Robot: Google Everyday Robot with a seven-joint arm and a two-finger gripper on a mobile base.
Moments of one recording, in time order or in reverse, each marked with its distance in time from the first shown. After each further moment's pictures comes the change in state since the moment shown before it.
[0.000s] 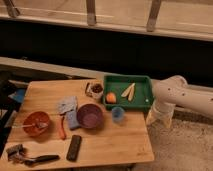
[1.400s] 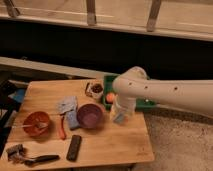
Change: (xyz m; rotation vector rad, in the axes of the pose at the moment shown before) arm 0.048 0.211 -0.062 -0.145 -0.065 -0.382
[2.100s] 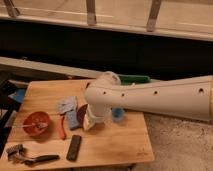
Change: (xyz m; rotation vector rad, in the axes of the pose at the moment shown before) arm 0.033 0.100 -0.017 -0.081 -0.027 -0.178
